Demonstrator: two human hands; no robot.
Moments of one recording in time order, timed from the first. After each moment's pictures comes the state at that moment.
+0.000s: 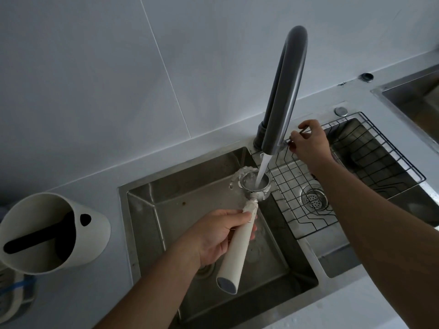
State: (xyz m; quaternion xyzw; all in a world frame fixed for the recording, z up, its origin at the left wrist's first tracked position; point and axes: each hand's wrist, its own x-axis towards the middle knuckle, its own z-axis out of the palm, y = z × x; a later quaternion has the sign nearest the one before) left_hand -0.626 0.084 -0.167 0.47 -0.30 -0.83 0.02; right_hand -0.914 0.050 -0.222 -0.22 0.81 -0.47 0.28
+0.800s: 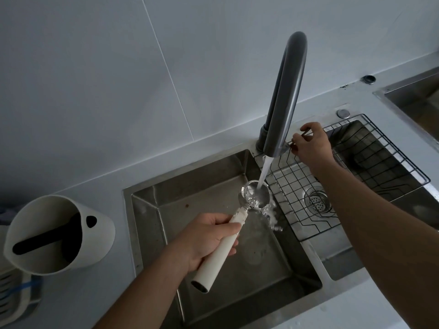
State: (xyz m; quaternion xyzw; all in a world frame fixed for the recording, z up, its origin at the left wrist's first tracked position) left_hand -0.605 0.083 -0.158 0.51 -0.41 -0.75 0.02; right_hand -0.913 0.050 -0.220 -0.22 0.80 -0.48 0.29
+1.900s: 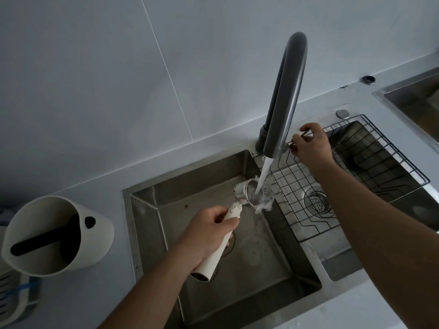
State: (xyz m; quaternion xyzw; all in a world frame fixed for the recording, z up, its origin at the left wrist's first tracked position) left_hand -0.610 0.081 -0.173 0.56 -0.55 -0.63 0.04; right_hand -0.913 0.052 -0.221 -0.22 0.80 -0.48 0.29
